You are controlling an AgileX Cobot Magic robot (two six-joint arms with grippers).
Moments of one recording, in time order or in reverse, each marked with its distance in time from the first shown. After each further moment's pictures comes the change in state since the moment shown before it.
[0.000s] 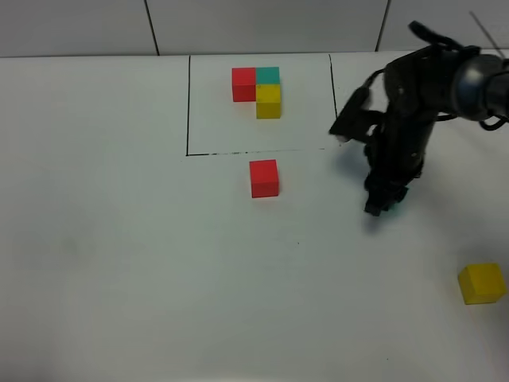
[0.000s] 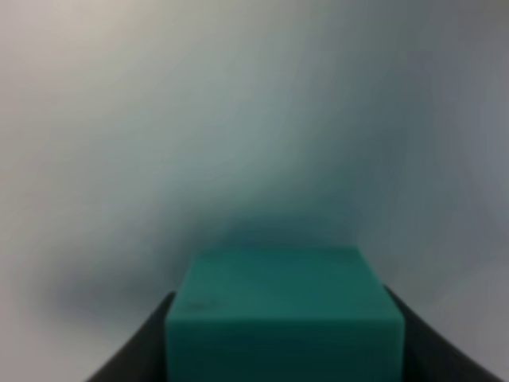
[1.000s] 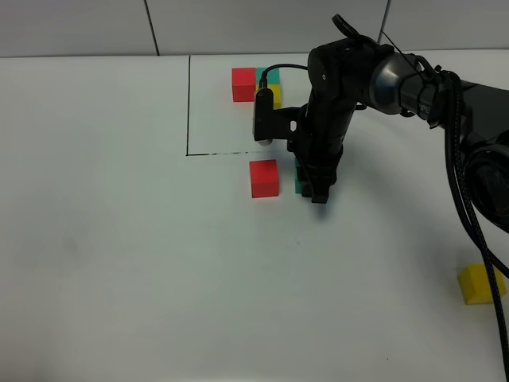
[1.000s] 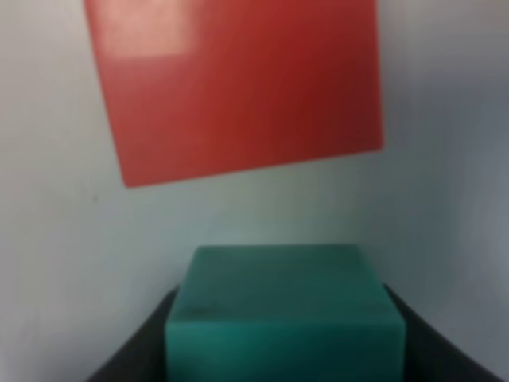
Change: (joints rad) left arm 0.000 0.000 0.000 0.000 0.000 0.000; right arm 0.107 0.224 -0.387 0.178 0.093 -0.408
